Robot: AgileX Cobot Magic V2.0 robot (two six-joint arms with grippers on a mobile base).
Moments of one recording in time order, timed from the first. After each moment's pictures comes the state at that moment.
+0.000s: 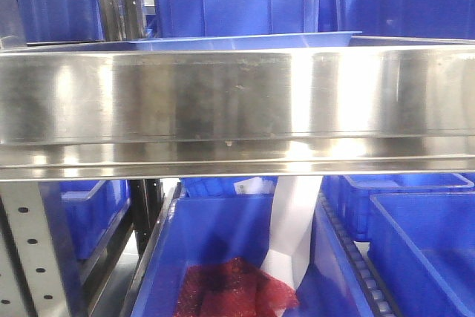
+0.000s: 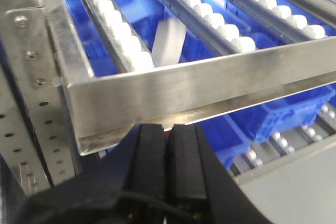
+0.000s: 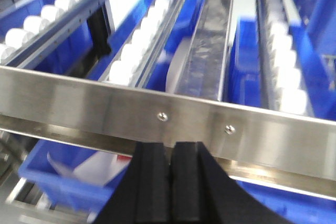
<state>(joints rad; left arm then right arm) -0.61 0.34 -0.52 0.08 0.64 -0.25 0.36 0.38 -0.45 -0.18 0.52 0.28</state>
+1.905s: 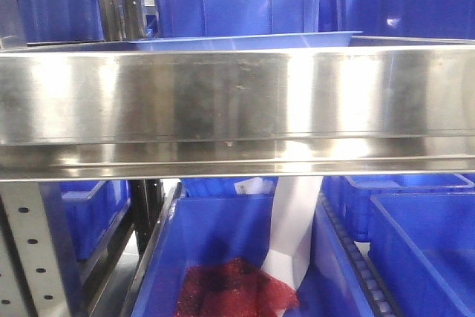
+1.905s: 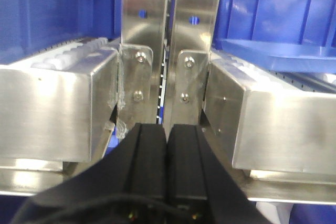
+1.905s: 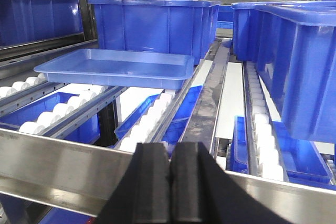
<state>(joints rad) -0.08 -0.01 0.03 -0.14 0.06 0.07 0.36 0.15 -0.41 -0.23 0.40 0.28</state>
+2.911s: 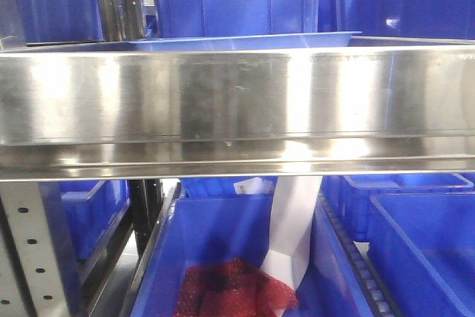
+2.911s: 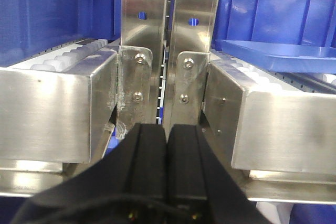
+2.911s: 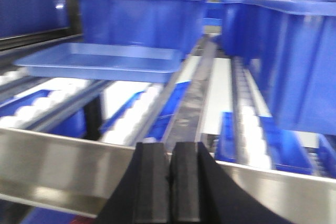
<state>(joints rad) -0.08 -0.01 0.03 -0.14 0.06 0.07 0.22 0.15 -0.35 -0.10 0.33 0.14</state>
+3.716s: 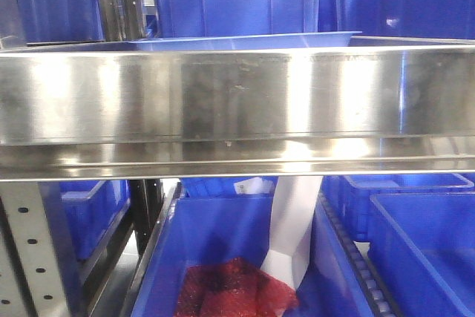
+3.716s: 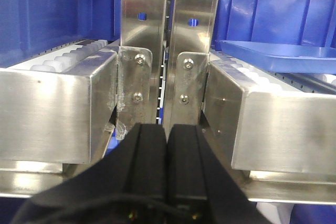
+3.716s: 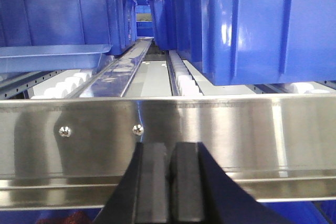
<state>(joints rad) -0.08 -0.01 0.03 -0.14 0.06 0.07 -0.04 -0.01 0.03 0.08 0.03 0.01</state>
